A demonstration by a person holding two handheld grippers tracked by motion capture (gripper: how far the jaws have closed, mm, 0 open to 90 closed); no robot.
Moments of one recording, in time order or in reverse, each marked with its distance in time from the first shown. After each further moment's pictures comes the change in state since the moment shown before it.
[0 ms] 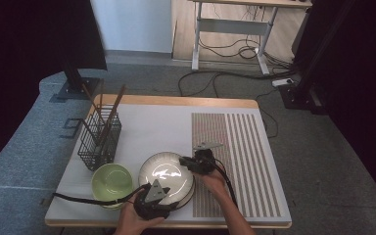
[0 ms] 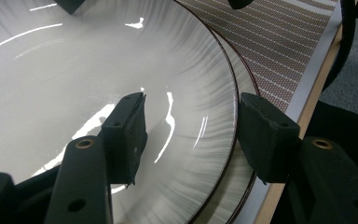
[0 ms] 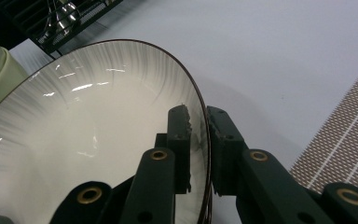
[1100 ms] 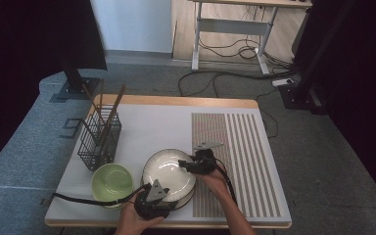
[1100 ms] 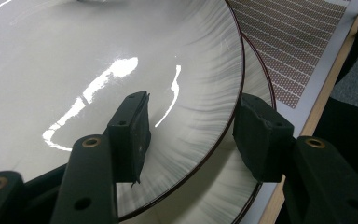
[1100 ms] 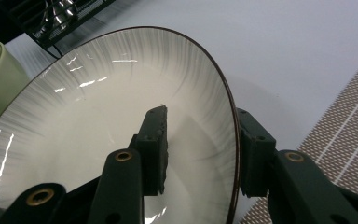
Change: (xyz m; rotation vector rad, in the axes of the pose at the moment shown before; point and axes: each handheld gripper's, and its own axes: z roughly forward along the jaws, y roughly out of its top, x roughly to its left) left arm 0.000 -0.002 0.003 0.029 0.022 -0.017; right arm -0.002 0.000 -0.001 0.010 -0.007 -0.018
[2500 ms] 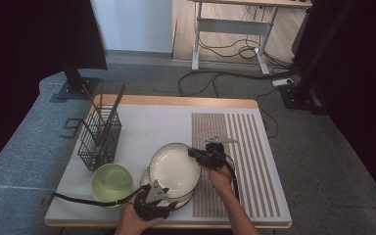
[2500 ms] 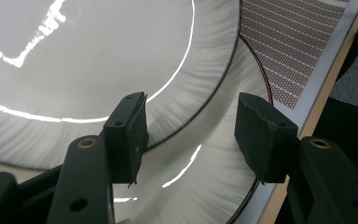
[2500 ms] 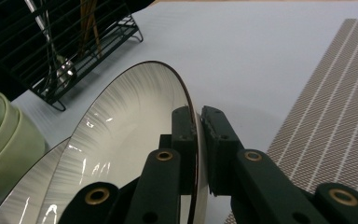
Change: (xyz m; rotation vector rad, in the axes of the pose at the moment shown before) left arm -0.002 0.000 -0.002 -0.013 0.009 0.012; right arm -0.004 0.018 -0.036 -0.131 -0.061 0.112
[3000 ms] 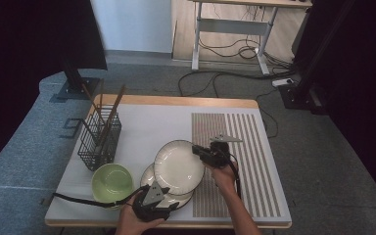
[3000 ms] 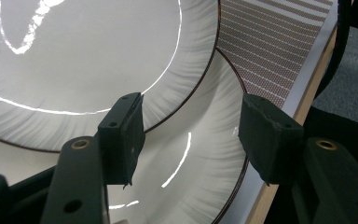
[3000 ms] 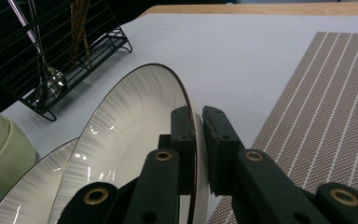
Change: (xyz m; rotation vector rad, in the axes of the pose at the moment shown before) left arm -0.003 0.001 -0.008 -0.064 -0.025 0.011; right arm -0.005 0.004 -0.011 -0.033 -0.038 0.004
